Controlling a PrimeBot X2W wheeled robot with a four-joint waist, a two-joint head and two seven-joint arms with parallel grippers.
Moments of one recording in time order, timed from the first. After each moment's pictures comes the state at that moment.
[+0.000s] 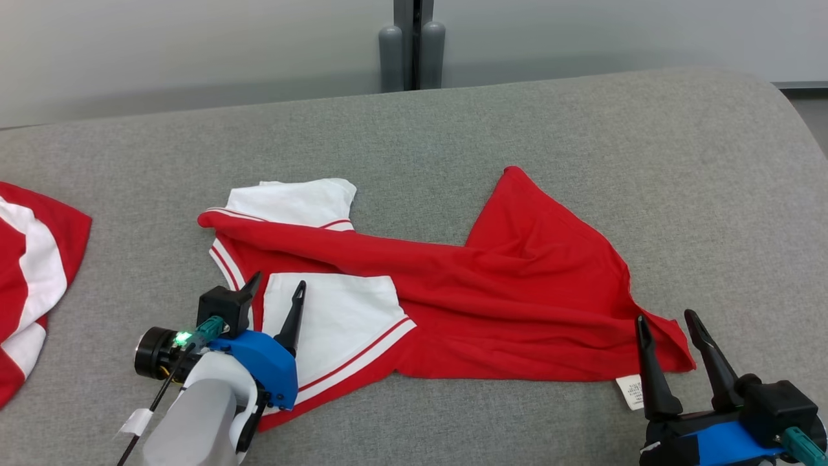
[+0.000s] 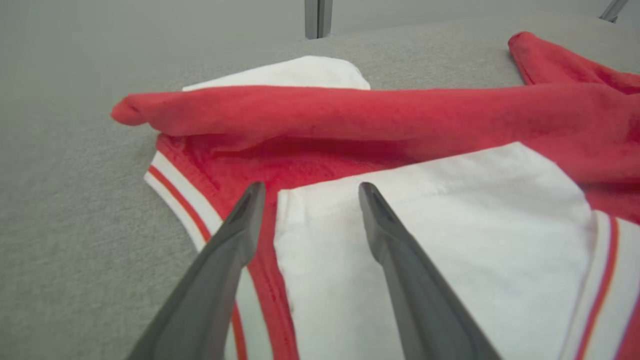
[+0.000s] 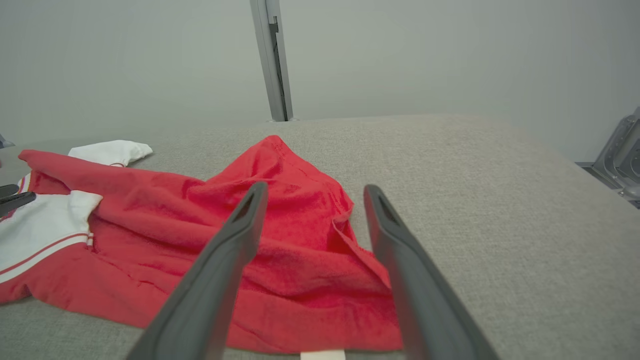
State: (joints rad) left arm -0.51 0.19 -0.49 0.92 -0.37 -0.12 -0.26; right arm 0.03 -0.05 -0.02 0.10 0.14 0.13 -0.23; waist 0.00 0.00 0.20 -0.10
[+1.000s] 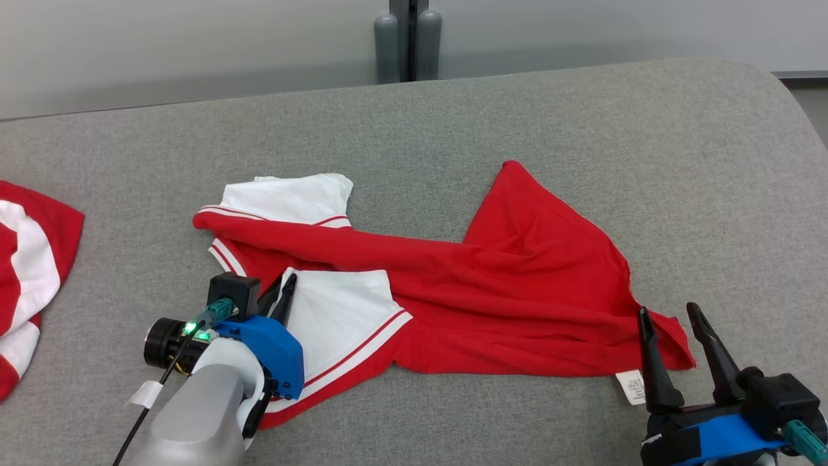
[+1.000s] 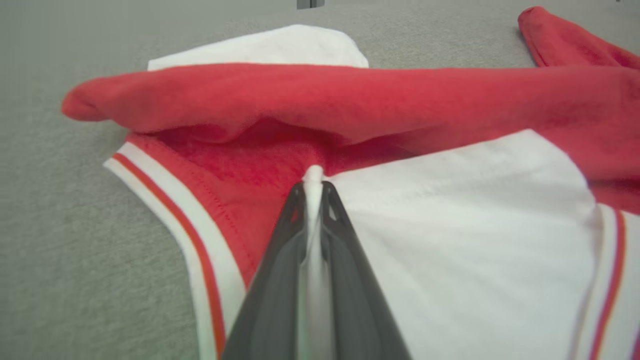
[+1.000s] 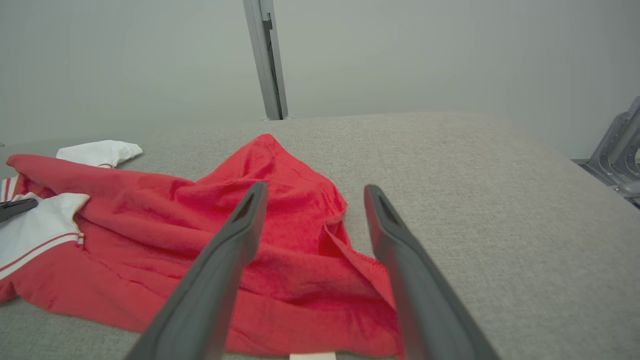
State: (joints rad) left arm -0.62 0.17 -0.63 1.08 -0.51 -0.13 -0.25; right arm 0.01 -0.06 -0.02 0.11 0.14 0.13 -0.24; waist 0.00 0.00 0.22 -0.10
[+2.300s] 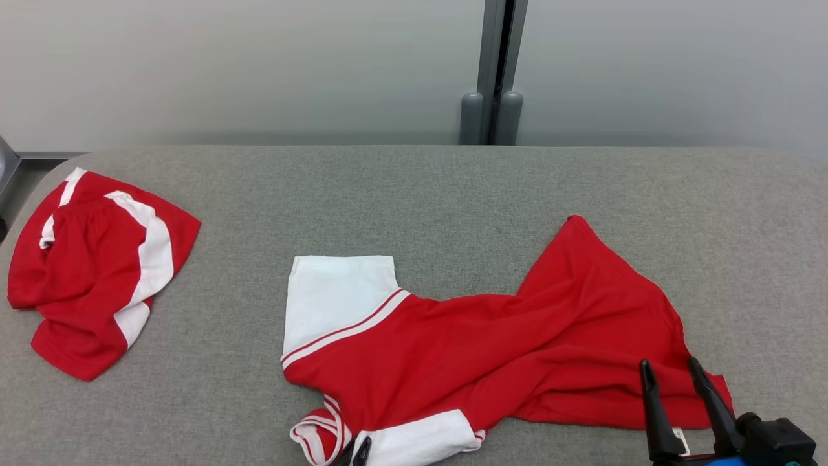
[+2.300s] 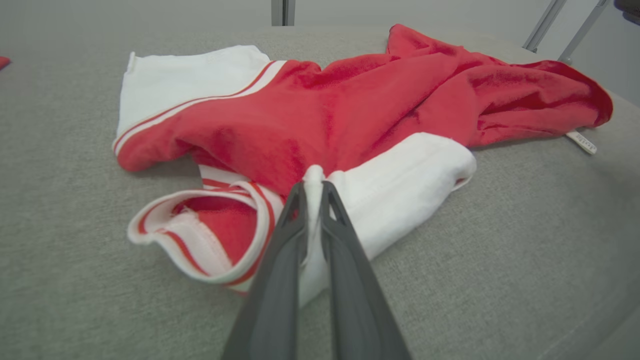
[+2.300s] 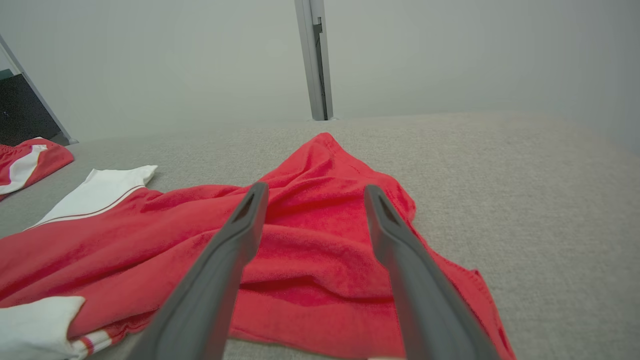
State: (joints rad) left arm 0.06 0.18 -0.53 0.38 -0.27 -0.08 -0.26; right arm 0.11 -0.05 -0.03 0.15 0.17 0.13 -0.24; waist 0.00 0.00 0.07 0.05
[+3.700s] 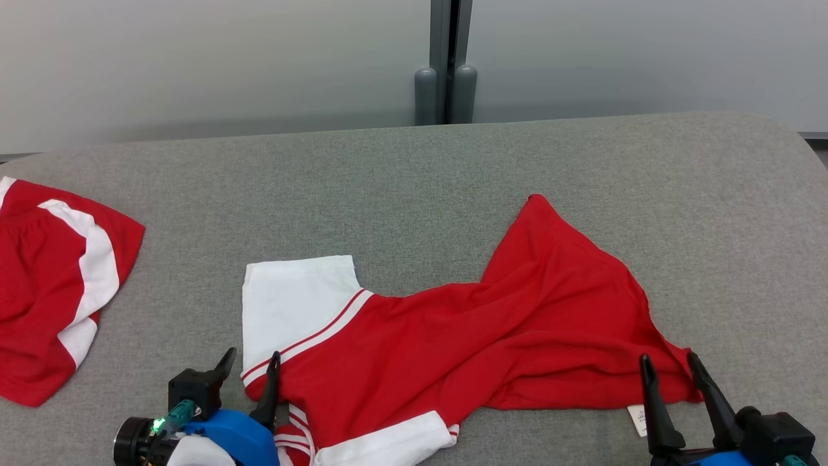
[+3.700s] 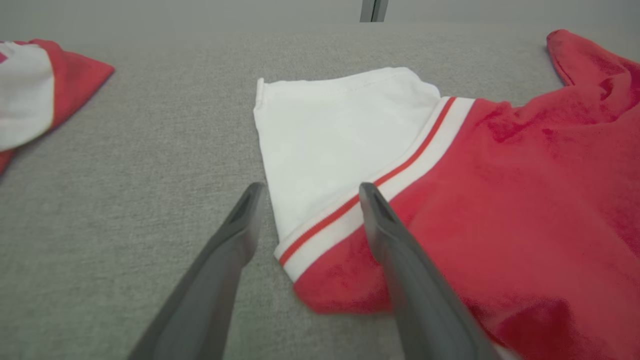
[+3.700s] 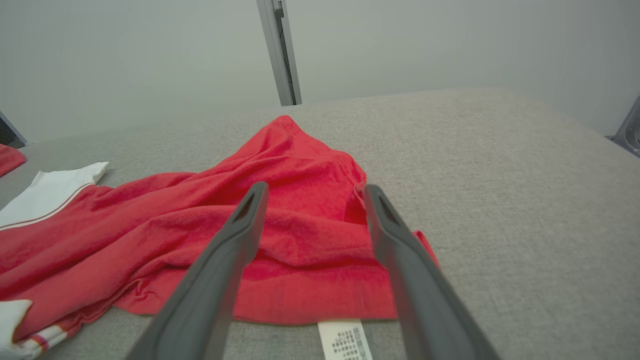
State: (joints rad) left arm -0.22 0.19 -0.27 0.69 -0.28 -0.12 -0.22; right arm 0.09 -0.05 -0.03 0.17 0.18 0.13 -0.24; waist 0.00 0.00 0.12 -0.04
